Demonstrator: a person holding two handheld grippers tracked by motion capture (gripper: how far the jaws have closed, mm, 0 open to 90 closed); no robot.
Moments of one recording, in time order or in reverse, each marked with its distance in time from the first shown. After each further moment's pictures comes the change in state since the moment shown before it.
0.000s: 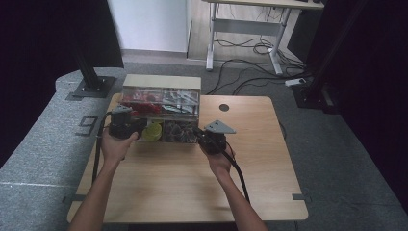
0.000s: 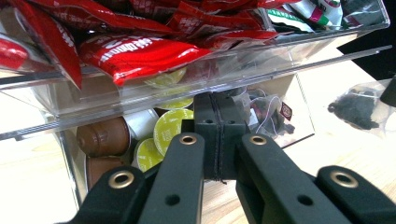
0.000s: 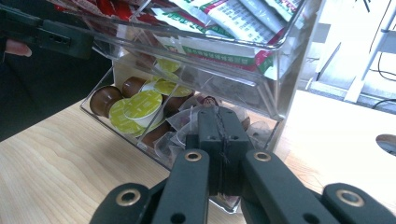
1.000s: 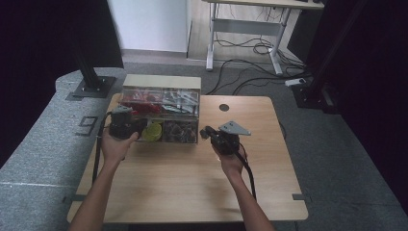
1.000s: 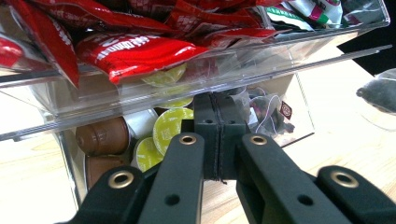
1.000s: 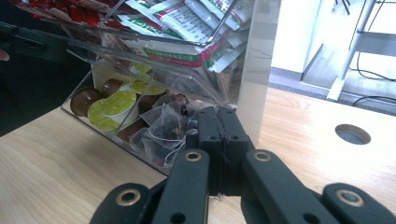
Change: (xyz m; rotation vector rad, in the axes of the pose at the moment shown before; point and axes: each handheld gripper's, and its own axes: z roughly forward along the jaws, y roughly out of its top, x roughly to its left) left arm -0.001 0.000 0.000 0.006 -0.001 0.002; right arm -0.027 -0.004 -0.027 -0.020 -0.044 0.022
